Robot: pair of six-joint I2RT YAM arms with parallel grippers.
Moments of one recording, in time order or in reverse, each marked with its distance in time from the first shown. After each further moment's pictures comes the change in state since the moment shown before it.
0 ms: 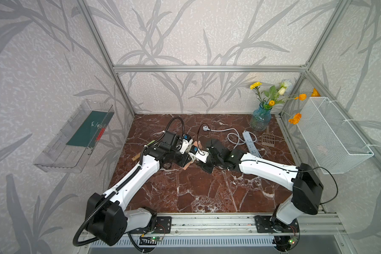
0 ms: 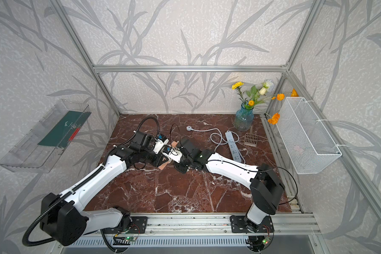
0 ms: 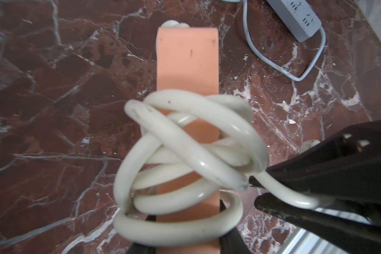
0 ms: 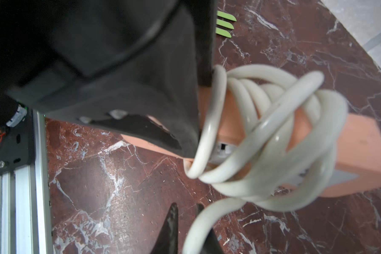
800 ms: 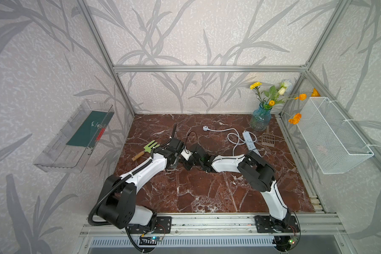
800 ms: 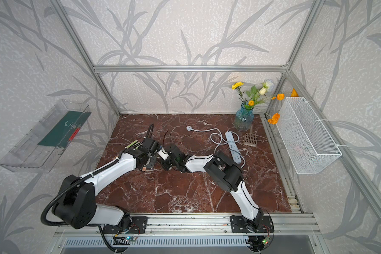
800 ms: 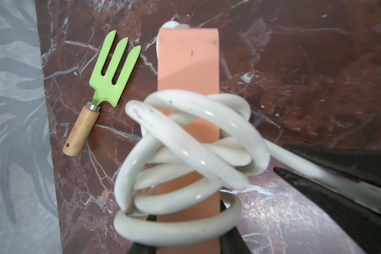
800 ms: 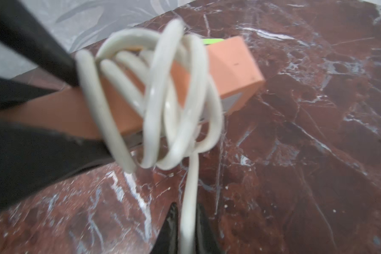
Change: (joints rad) left arm 0.002 0.169 -0.106 0.031 -0.778 -0.210; right arm 0.007 0.568 0.144 0.710 -0.013 0.356
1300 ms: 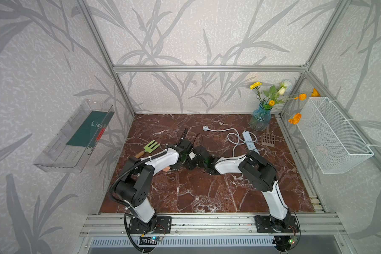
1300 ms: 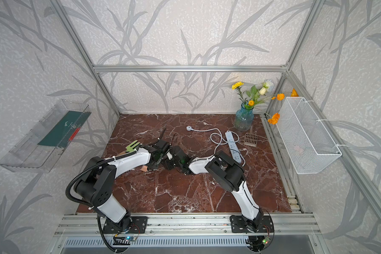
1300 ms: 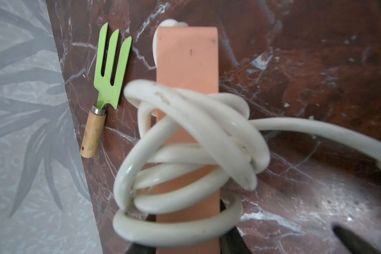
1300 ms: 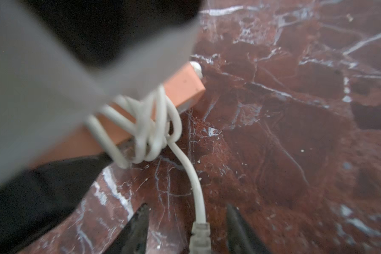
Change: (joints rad) left arm -0.094 0.233 0.098 -0.050 -0.155 -0.002; right arm -0.027 -0.093 -0.192 0.094 0.048 0.229
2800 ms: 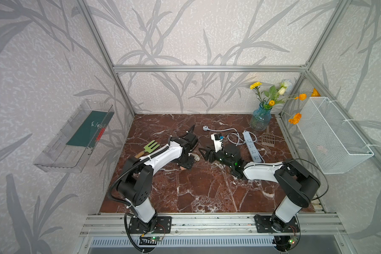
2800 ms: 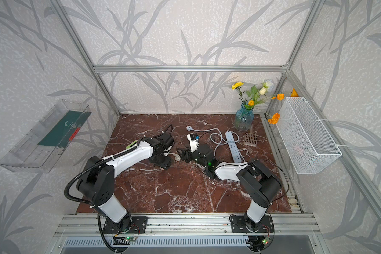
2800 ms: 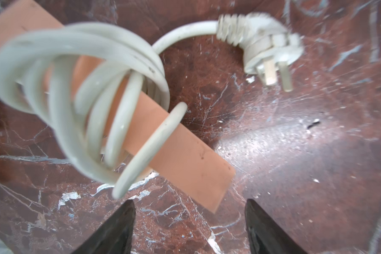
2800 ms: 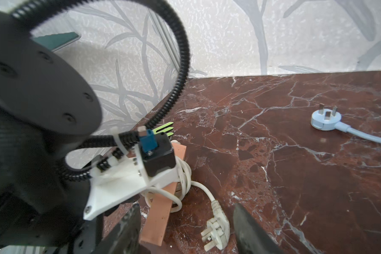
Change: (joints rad) left arm -0.010 -0.016 0.208 -0.222 0.475 0.008; right arm -0.175 -0.407 -0.418 0.344 0.018 0.130
